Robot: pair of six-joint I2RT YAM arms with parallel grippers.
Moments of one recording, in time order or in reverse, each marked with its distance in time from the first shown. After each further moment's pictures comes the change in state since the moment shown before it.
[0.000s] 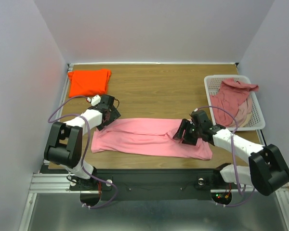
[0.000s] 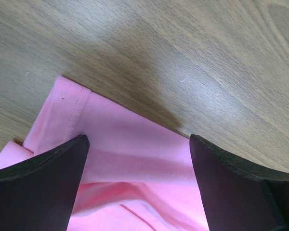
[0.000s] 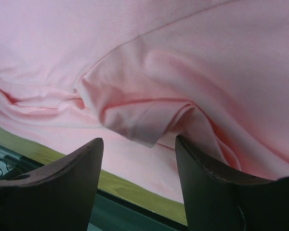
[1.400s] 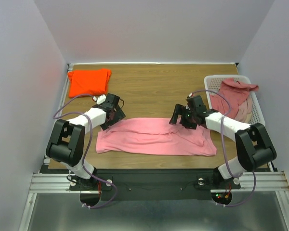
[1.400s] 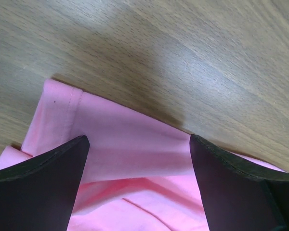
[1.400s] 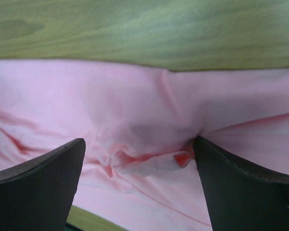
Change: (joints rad) left arm -0.065 0.031 0.045 -0.043 0.039 -0.005; right arm -0.080 0.312 0.271 0.052 0.074 -0.219
